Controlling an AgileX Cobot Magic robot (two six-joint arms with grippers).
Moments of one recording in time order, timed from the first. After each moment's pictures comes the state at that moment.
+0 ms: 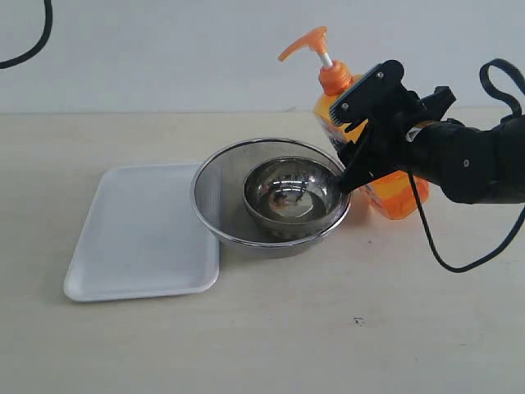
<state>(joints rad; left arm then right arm) -0.35 1.51 -1.21 -1.74 0.54 1.99 0.42 1.77 -0.85 0.29 -0.43 -0.78</state>
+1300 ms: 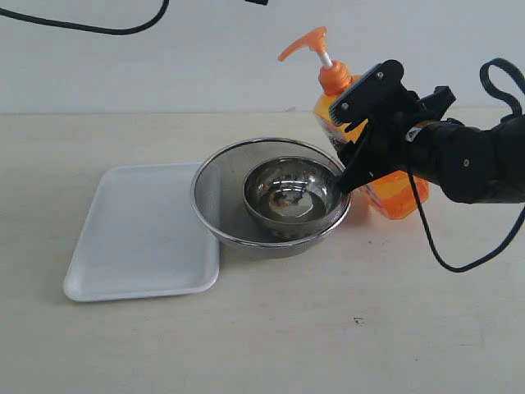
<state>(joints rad) -0.41 1.82 -1.67 -1.14 0.68 1.42 0.42 1.77 -0.85 0.29 -0.43 -0.78</state>
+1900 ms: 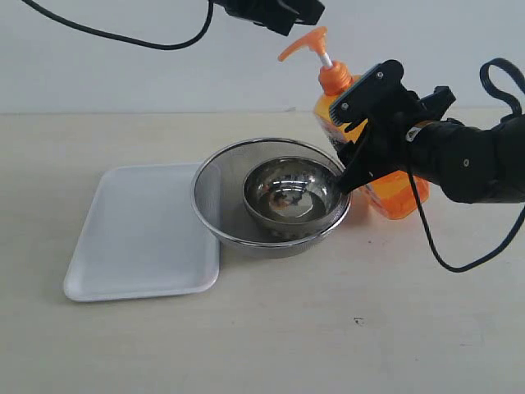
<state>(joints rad) -0.44 1.96 -1.84 -0.94 0.80 1.25 0.42 1.77 -0.85 0.29 -0.43 -0.78</state>
